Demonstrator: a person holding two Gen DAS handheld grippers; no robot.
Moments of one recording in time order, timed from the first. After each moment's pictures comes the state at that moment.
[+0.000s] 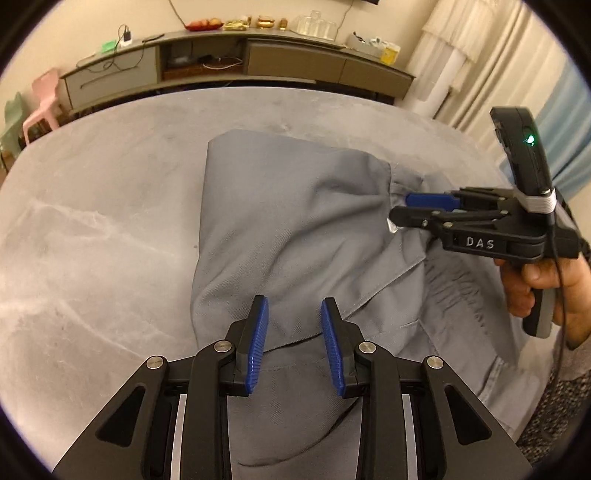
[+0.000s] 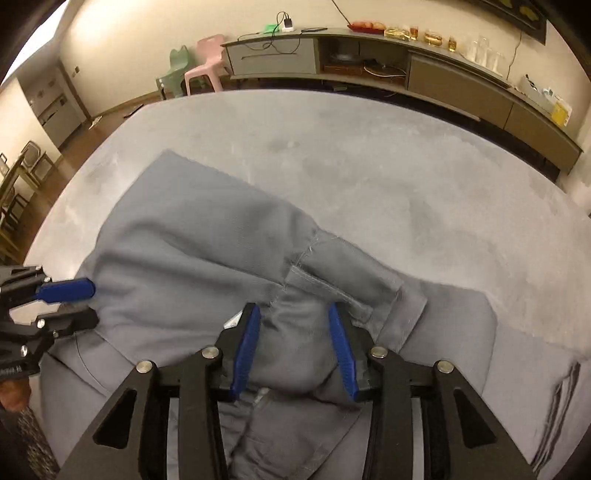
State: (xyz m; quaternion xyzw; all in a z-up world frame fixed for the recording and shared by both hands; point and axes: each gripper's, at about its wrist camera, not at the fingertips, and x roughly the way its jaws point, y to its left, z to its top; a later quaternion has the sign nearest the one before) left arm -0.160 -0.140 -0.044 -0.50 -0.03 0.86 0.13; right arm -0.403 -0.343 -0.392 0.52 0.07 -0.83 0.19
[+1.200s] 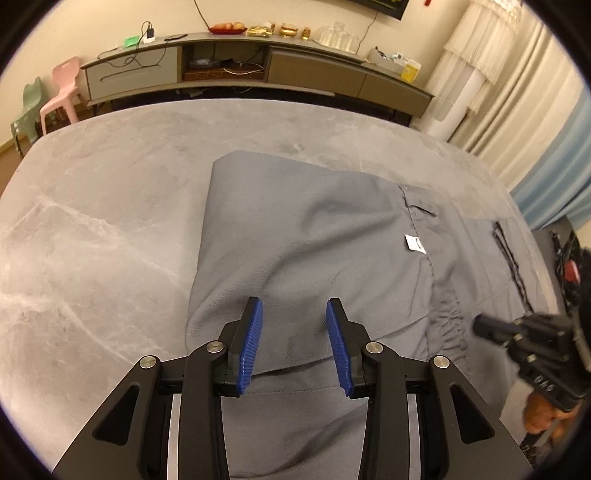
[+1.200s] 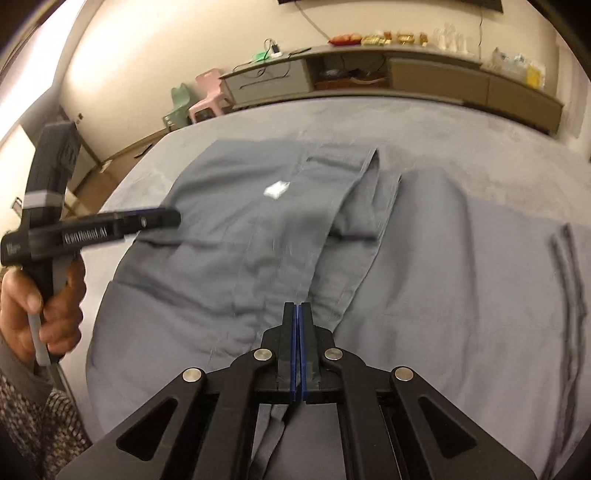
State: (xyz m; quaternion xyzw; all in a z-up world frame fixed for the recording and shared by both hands) left arm -0.173 -0.140 -0.040 -0.49 -0.08 0.86 0.09; right arm -0.294 -0.276 -0.305 0.47 -0.02 -0.86 0.19
